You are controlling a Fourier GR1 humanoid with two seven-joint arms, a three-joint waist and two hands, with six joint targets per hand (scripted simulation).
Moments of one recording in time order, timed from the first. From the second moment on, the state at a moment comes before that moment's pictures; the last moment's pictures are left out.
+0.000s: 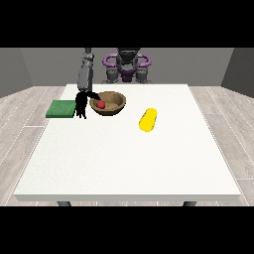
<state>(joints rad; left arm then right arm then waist) -1.06 0.78 0.42 -0.99 0.38 -0.29 -0.08 -0.50 -0.11 -0.30 -0.86 -0.24 0.07 -0.46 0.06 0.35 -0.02</state>
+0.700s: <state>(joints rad) -1.13 0.80 0.41 -0.98 0.41 -0.31 -0.04 -0.54 -0.05 -0.23 -0.88 -0.13 -0.17 -0.40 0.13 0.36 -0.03</state>
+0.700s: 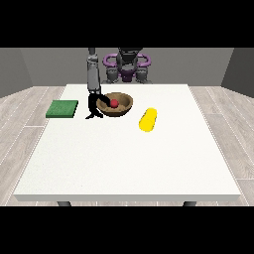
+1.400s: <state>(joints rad) -0.96 0.86 0.47 -0.75 0.38 -0.37 -0.15 -0.59 -0.18 -0.04 -1.00 0.09 -0.26 0.18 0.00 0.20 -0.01</state>
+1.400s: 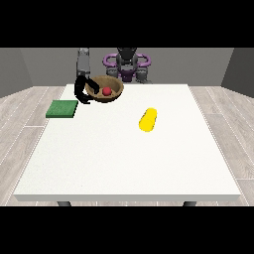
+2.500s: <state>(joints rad) -0.93 0.92 0.49 -0.84 0.41 -0.34 -0.18 -0.66 -0.53 -0.27 -0.76 -0.02 0.05 -0.02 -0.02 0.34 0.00</state>
